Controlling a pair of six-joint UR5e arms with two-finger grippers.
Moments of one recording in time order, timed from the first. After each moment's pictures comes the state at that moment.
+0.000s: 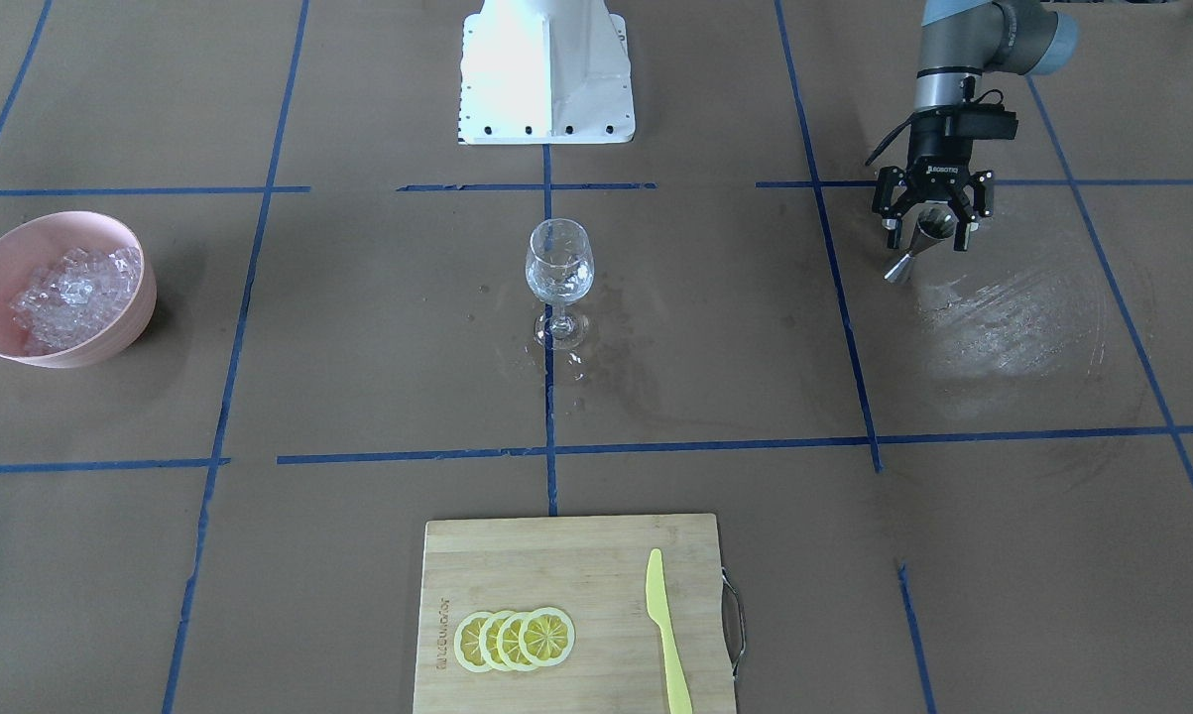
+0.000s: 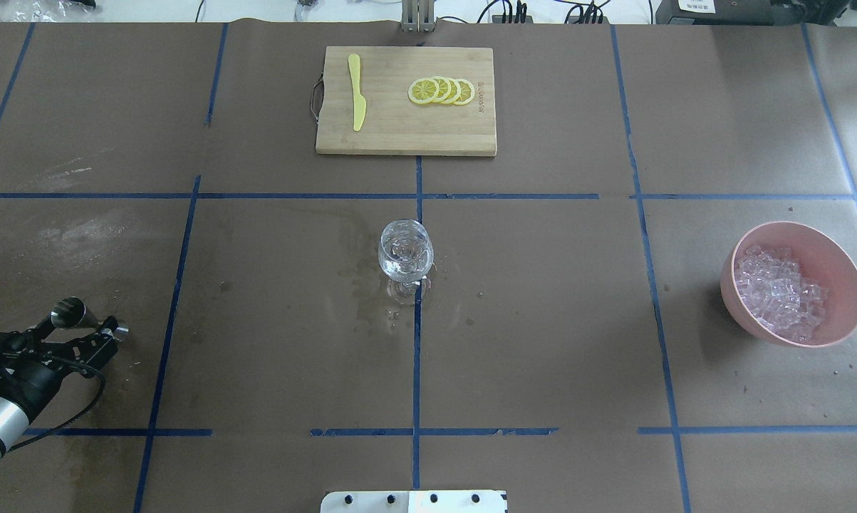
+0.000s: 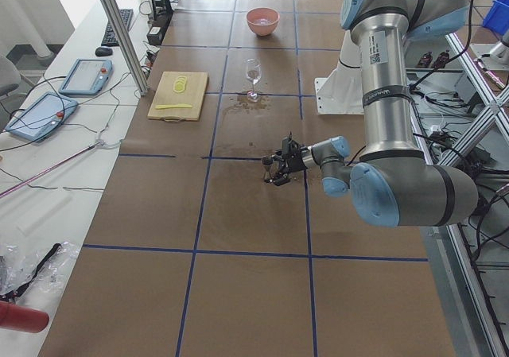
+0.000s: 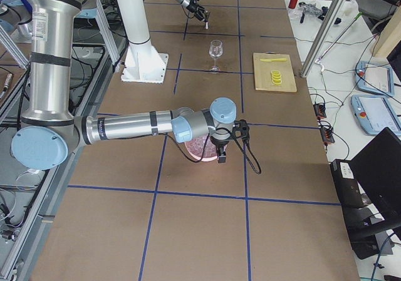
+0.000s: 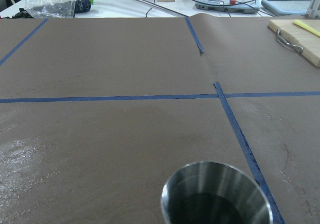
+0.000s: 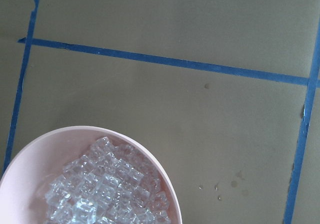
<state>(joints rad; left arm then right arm) -0.08 -1.22 -1.81 -2.64 -0.67 -1.40 1.34 -1.68 1.80 -1.37 2.43 0.23</state>
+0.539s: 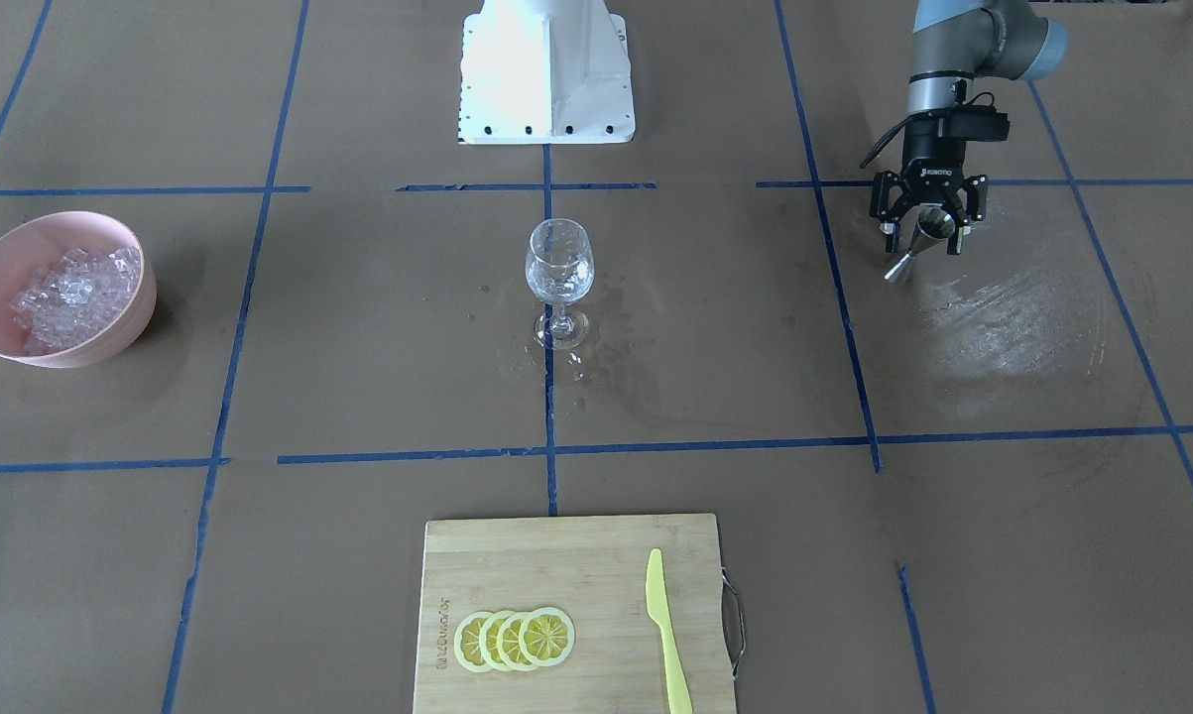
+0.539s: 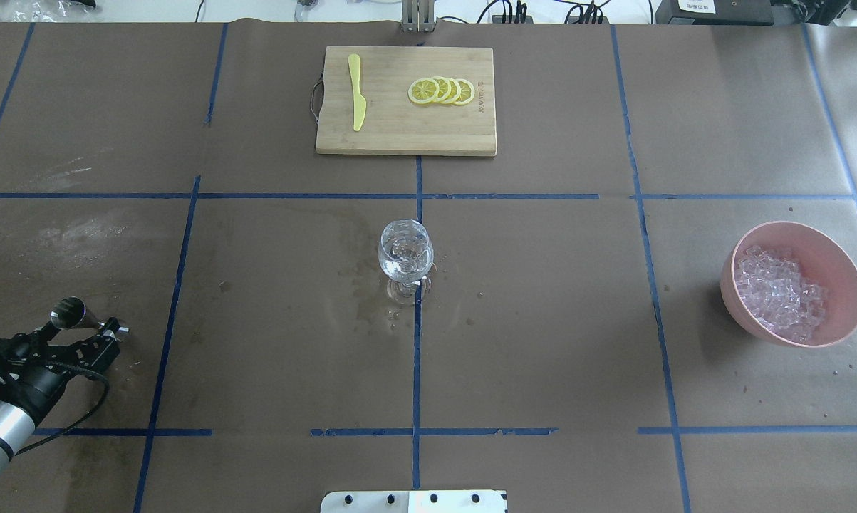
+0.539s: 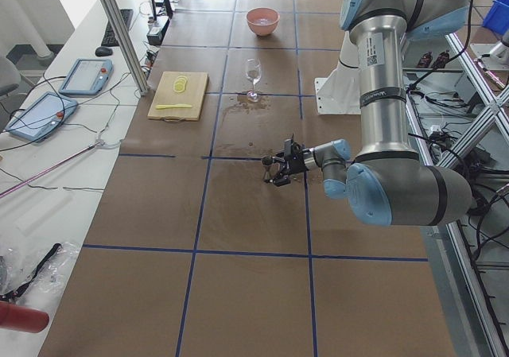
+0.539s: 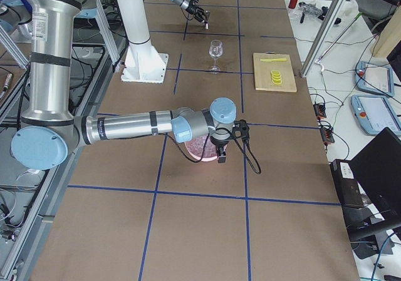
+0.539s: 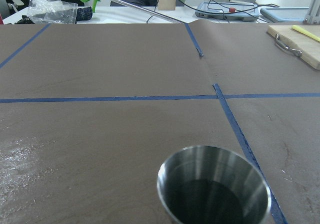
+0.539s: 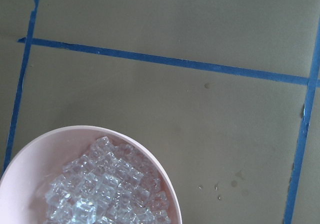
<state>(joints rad) -0.05 -1.23 -1.78 -2.64 -0.62 -1.42 1.34 -1.68 1.80 -1.37 2.43 0.23</state>
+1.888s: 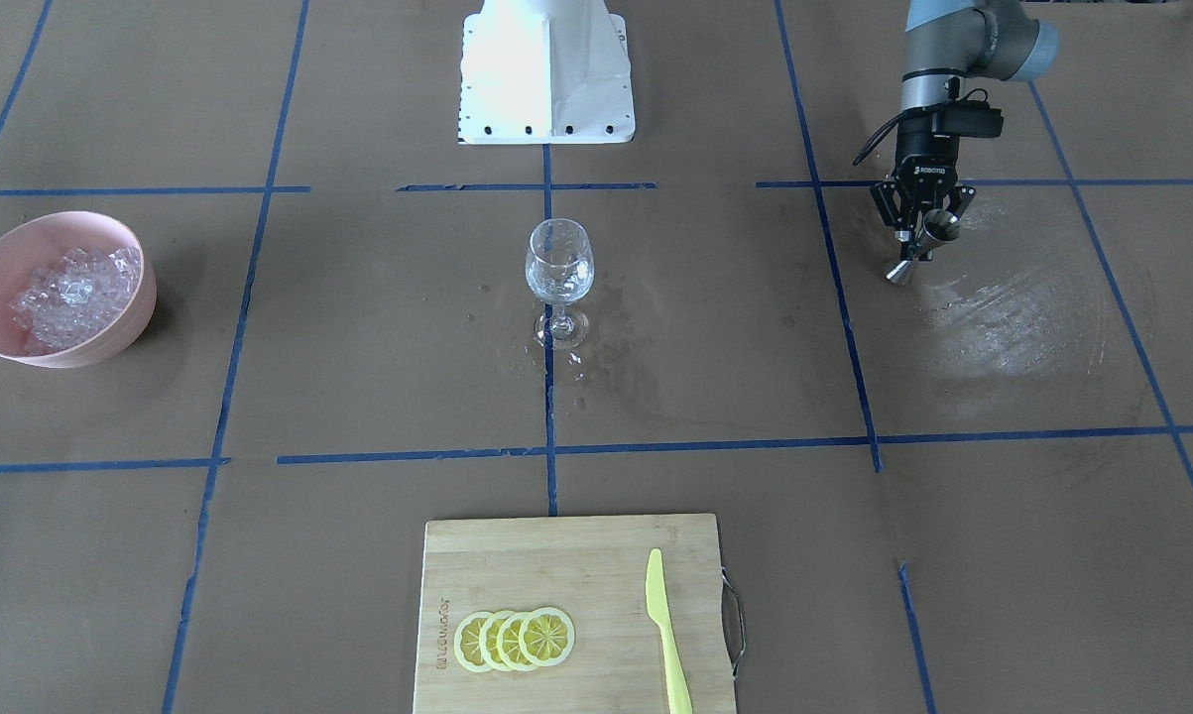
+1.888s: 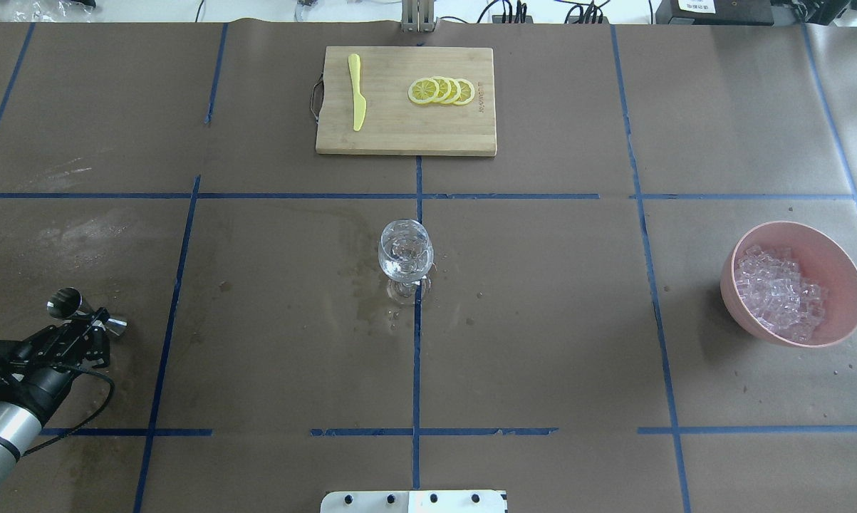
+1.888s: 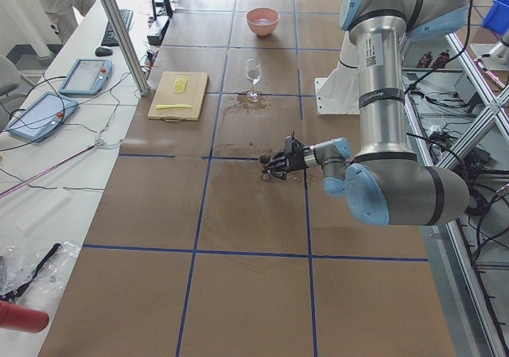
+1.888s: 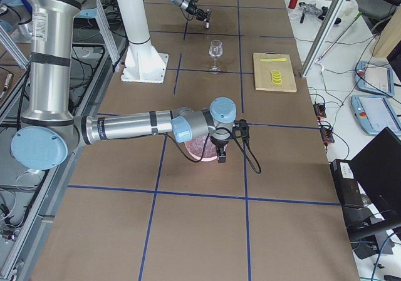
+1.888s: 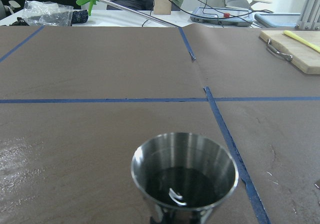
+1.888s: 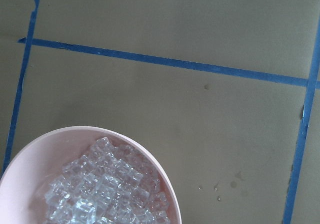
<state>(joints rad) -0.05 -1.24 -1.79 -2.65 -0.57 -1.41 1.34 -1.68 1.81 -1.37 2.43 0.23</state>
